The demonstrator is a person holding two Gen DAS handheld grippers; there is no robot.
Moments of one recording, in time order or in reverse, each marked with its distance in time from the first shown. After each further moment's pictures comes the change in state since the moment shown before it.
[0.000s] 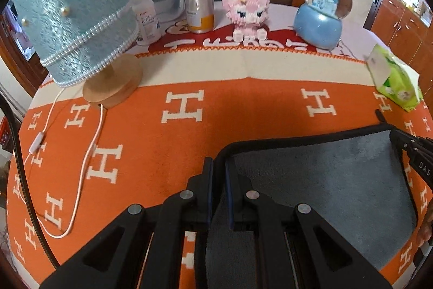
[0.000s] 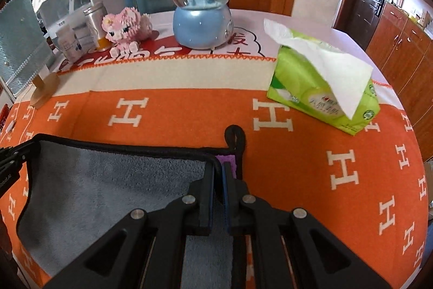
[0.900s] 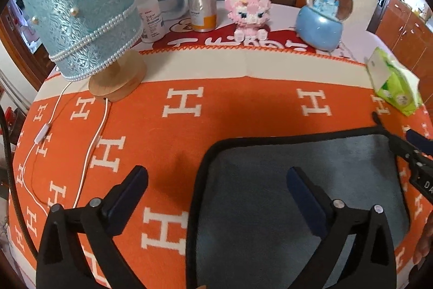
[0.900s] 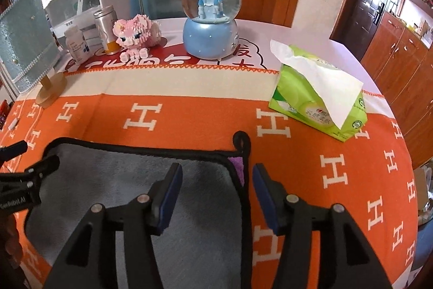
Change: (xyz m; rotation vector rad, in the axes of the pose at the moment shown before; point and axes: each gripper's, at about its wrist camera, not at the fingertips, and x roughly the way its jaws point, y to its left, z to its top) left arm -0.021 -0.007 -0.003 -0.031 0.001 0.004; right arm -0.029 0.017 0.006 -0.018 -0.016 -0.019
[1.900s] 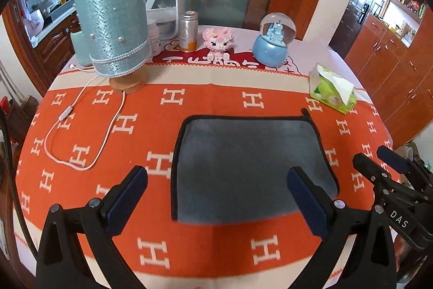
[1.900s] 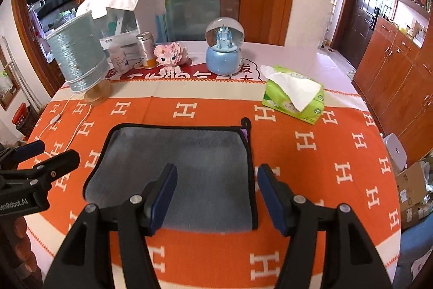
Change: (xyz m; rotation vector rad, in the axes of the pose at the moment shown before) left arm -0.157 -0.009 -0.048 -0.033 -0.058 -0.127; right arm -0.146 0.013 -0.048 0.005 -0.070 0.035
